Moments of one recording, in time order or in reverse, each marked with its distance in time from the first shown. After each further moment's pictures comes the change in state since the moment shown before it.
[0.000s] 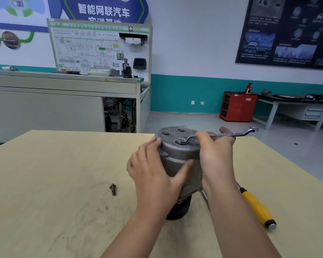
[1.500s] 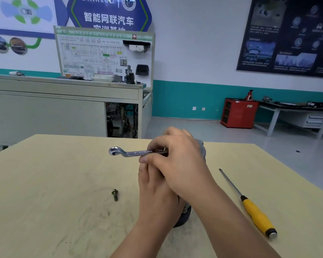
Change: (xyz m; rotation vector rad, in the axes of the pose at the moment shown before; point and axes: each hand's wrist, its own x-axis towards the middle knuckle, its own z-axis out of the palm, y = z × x) left_hand -0.011 -0.011 0.005 0.361 0.035 0.469; right_hand -0.050 -0.037 0.026 -0.846 -0.534 -0.691
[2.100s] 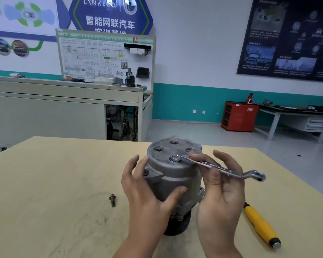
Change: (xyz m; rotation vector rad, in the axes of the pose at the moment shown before) left_hand -0.011 -0.016 0.000 -0.601 0.074 -0.436; right_hand -0.050 0.045 0.032 0.900 0.741 -0.016
